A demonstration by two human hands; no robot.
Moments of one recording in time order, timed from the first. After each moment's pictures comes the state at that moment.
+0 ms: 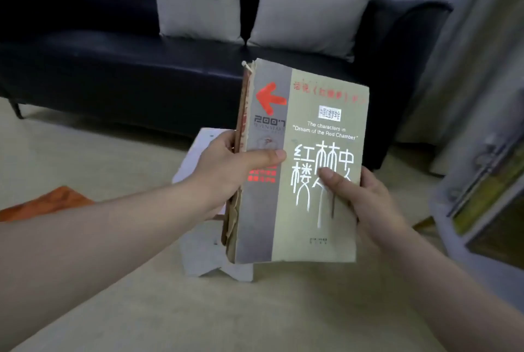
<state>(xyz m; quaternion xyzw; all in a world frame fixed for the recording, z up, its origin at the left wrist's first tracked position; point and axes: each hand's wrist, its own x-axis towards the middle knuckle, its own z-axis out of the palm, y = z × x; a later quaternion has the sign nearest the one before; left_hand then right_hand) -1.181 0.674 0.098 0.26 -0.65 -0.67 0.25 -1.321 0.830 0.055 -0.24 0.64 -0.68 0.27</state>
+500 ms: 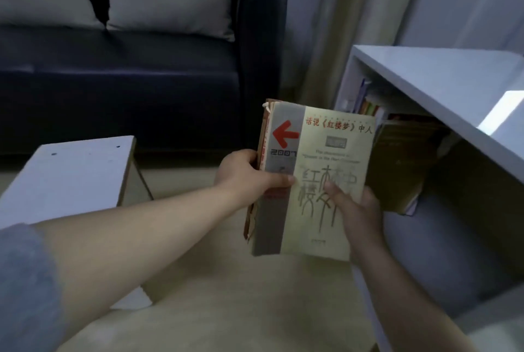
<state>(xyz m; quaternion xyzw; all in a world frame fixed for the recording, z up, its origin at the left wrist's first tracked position) -1.374 0.800 0.059 0.19 -0.84 -0.50 0.08 -1.429 0.982 0.001 -0.02 0.70 -0.71 0.02</state>
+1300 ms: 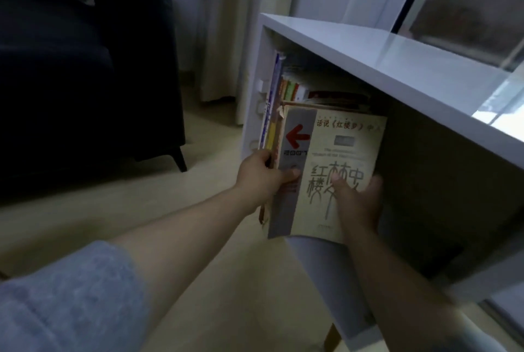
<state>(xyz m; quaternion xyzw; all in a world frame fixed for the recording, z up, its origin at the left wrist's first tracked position) -1.503 0.885 -0.008 0.03 -0.75 -0.65 -0.04 -1.486 1.047 -0.025 0.23 0.73 -0.60 -0.23</state>
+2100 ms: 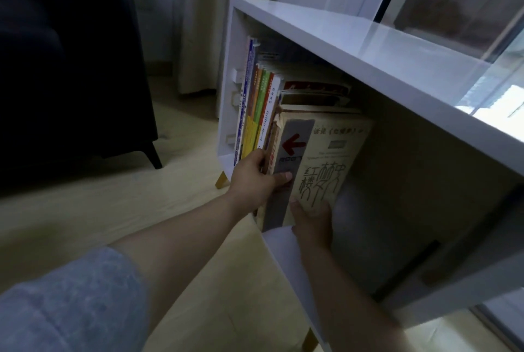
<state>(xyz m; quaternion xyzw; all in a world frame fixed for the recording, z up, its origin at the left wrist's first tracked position) -1.521 0.921 -0.035 -0.02 -0.77 -0.64 0.00 -1.490 1.042 -0.094 0.29 0.74 -0.60 -0.11</state>
